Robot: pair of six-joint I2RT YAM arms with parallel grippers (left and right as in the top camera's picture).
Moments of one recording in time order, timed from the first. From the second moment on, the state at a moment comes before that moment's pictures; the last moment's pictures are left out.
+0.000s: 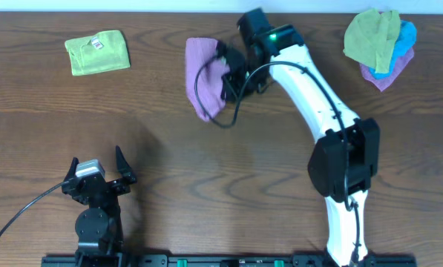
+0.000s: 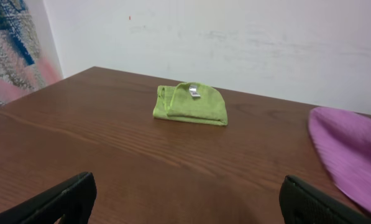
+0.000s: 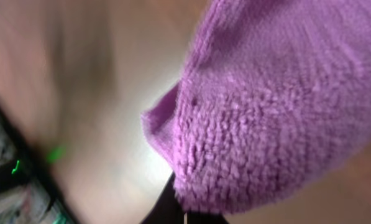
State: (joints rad) left arm -0.05 0.01 0.04 -0.12 -0.31 -0.09; right arm 0.44 2.22 2.07 -1.30 -0.50 -0.15
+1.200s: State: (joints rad) left arm -0.05 0.01 0.04 -0.12 -0.31 -0.09; right arm 0.29 2.40 2.07 -0.68 -0.40 -0.06
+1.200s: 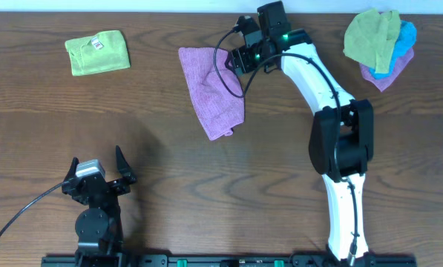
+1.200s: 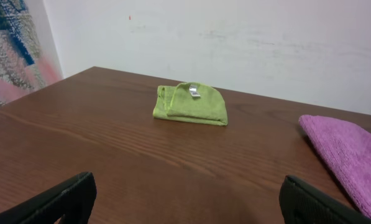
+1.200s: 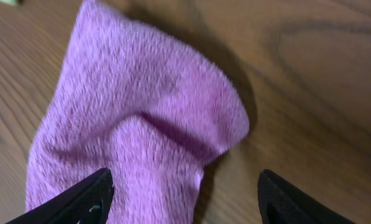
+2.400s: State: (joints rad) left arm -0.05 0.01 0.04 -0.12 -0.31 -0.09; right arm 0.21 2.59 2.07 -0.42 -0.73 0.30
